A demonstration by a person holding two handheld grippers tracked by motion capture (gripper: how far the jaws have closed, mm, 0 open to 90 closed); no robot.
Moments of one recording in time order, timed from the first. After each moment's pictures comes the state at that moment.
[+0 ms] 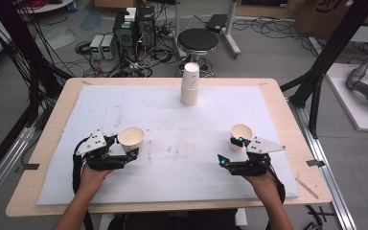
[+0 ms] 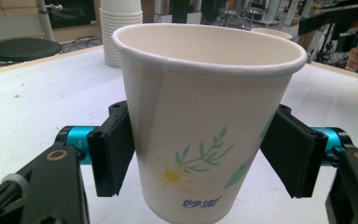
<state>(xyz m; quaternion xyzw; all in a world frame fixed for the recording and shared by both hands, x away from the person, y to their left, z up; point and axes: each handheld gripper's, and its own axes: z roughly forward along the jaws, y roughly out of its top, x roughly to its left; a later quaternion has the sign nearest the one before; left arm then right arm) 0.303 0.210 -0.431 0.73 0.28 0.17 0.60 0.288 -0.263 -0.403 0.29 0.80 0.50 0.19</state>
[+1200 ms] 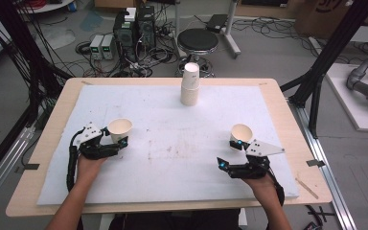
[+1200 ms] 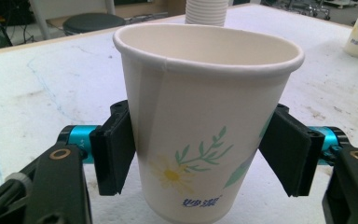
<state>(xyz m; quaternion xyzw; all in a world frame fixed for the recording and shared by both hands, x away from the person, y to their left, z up) 0.342 0.240 -0.455 0.73 0.36 0.23 0.54 0.283 -0.263 -0.410 0.29 0.80 0.50 0.18</state>
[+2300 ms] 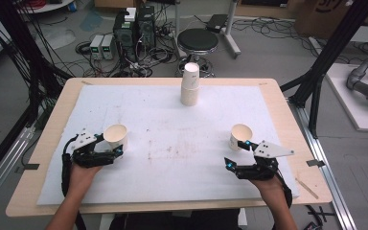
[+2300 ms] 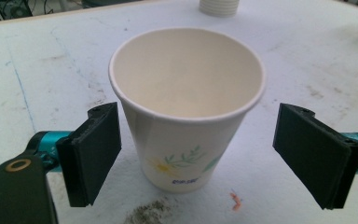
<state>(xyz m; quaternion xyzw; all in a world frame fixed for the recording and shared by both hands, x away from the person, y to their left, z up) 0.308 0.250 -0.445 0.72 0.41 0.23 0.50 0.276 -0.281 -0.403 0.30 0.79 0.49 0.20</state>
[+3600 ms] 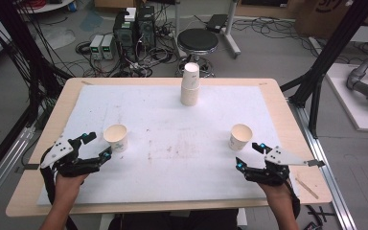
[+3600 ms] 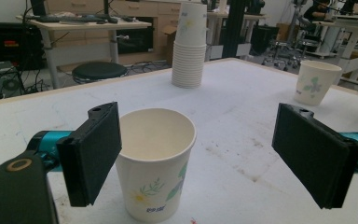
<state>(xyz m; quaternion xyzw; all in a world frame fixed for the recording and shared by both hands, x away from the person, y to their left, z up) 0.271 0.268 -0.422 0.66 0.34 0.26 0.61 0.257 -0.301 -0.404 0.35 0.76 0.47 0.27</state>
